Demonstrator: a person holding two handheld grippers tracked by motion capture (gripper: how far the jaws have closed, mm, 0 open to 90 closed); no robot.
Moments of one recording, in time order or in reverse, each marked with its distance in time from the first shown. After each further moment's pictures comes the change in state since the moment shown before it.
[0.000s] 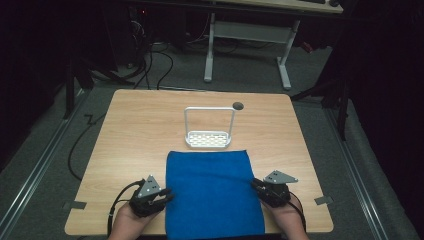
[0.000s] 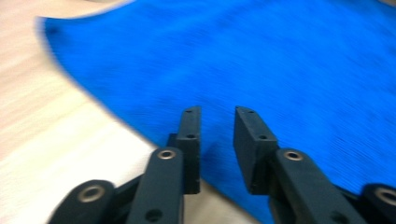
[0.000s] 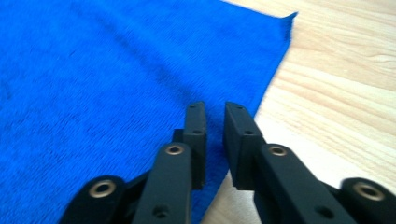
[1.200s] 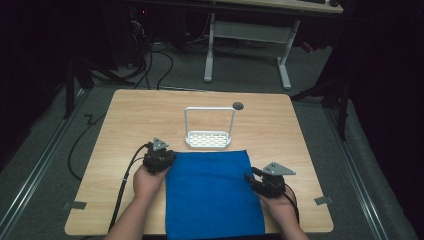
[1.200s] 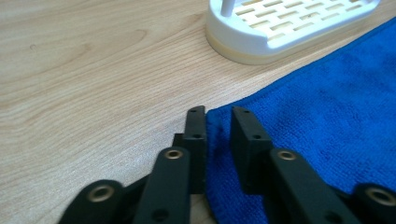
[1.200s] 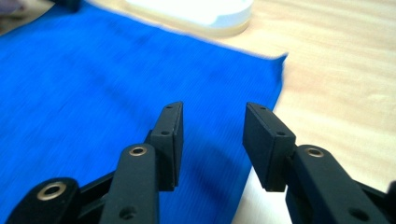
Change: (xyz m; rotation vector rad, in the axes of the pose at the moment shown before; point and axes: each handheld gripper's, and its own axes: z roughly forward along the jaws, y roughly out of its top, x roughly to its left) left arm 0.079 0.054 0.084 0.016 0.169 -0.197; right arm -0.006 0.025 0.020 -0.089 -0.008 0.068
